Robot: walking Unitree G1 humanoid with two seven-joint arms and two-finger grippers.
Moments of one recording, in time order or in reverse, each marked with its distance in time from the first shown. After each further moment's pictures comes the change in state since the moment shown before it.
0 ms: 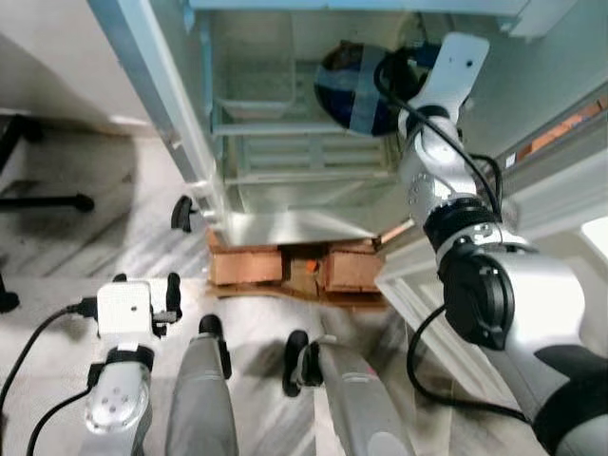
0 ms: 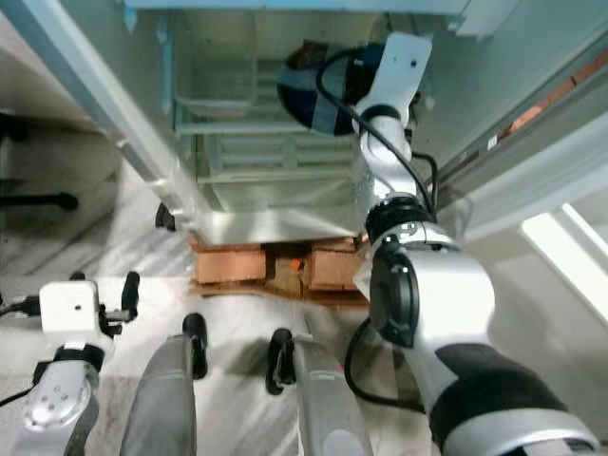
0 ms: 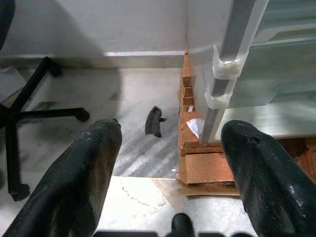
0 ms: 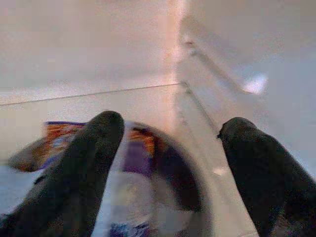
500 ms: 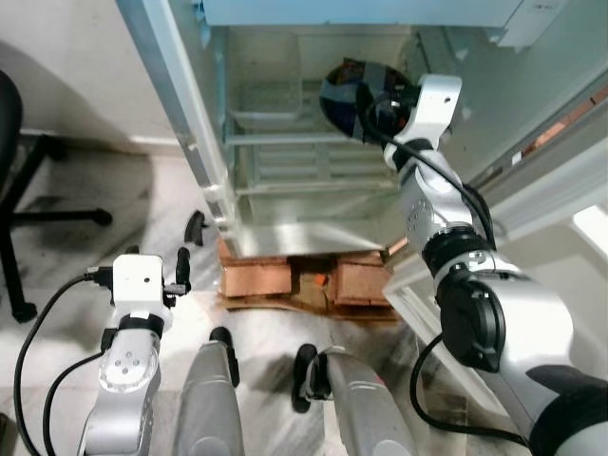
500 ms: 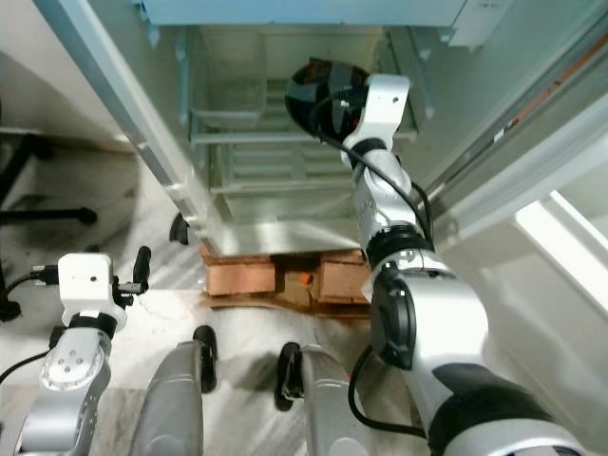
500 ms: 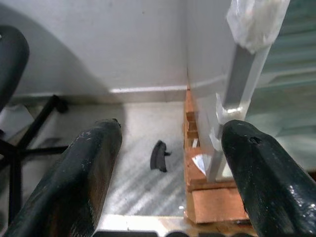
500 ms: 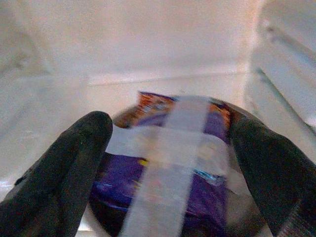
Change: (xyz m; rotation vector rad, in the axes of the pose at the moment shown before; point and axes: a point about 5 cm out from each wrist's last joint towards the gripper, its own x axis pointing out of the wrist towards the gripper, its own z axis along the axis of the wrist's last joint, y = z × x) left arm 0.035 -0.005 0.011 0.021 -0.083 -0.034; right arm -0.019 0.000 -0.033 0.040 0.060 0.266
